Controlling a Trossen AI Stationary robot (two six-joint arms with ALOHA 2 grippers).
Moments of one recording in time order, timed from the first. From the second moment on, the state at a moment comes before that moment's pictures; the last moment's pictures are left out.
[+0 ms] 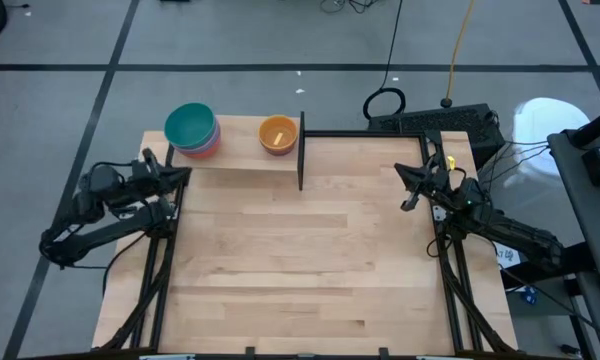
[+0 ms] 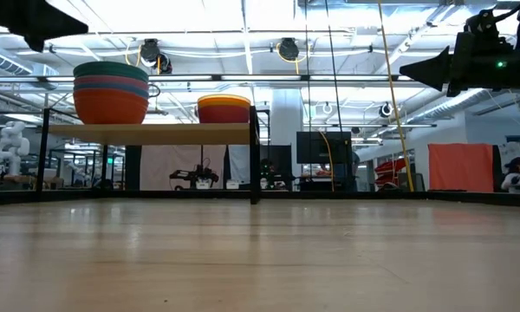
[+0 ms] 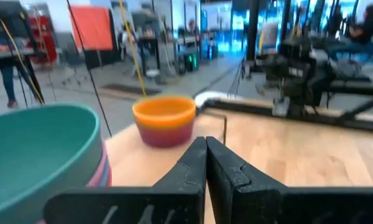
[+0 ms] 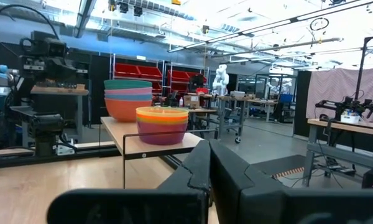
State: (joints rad) left arm 0.40 0.01 0.57 -0.60 -0.03 0.04; right arm -0.42 0.01 0.02 0.24 0.10 -0.09
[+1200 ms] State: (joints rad) left arm 0.40 0.01 0.09 -0.04 0.13 -0.06; right arm -0.42 0.01 0.02 0.24 0.10 -0.08
